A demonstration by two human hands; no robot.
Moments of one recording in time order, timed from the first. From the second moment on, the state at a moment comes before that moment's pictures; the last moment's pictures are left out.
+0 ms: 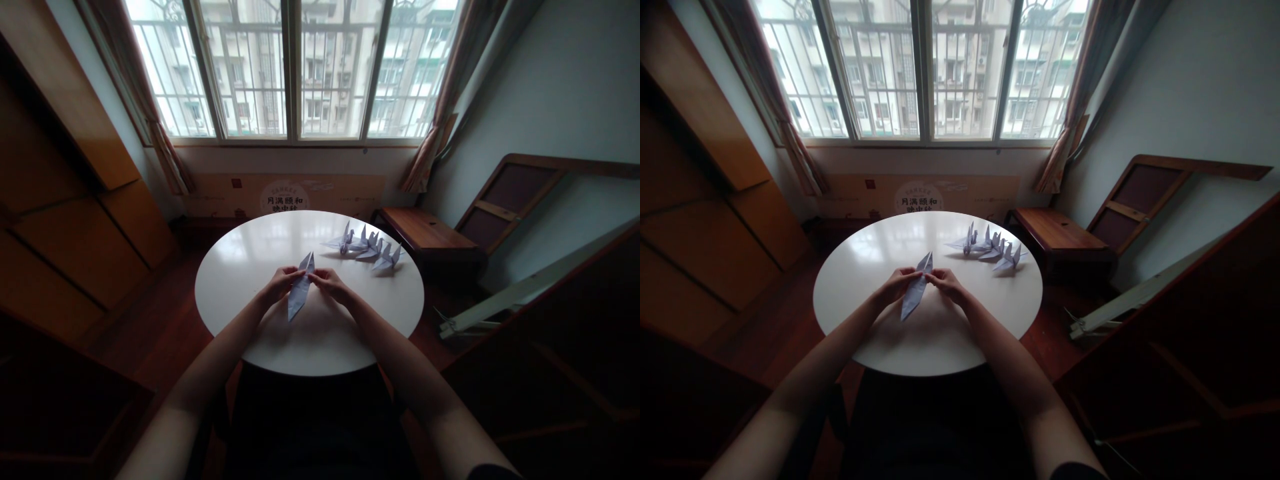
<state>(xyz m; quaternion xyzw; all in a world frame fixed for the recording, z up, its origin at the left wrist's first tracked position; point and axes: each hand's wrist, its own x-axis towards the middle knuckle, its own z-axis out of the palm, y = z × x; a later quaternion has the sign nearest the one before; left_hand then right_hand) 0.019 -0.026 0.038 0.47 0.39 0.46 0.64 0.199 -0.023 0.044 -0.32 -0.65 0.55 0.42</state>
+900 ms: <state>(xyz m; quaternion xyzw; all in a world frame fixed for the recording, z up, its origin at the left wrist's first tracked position) 0.016 -0.029 0.038 0.51 0.38 0.38 0.67 0.199 -0.016 0.036 -0.36 -0.66 0.51 0.43</state>
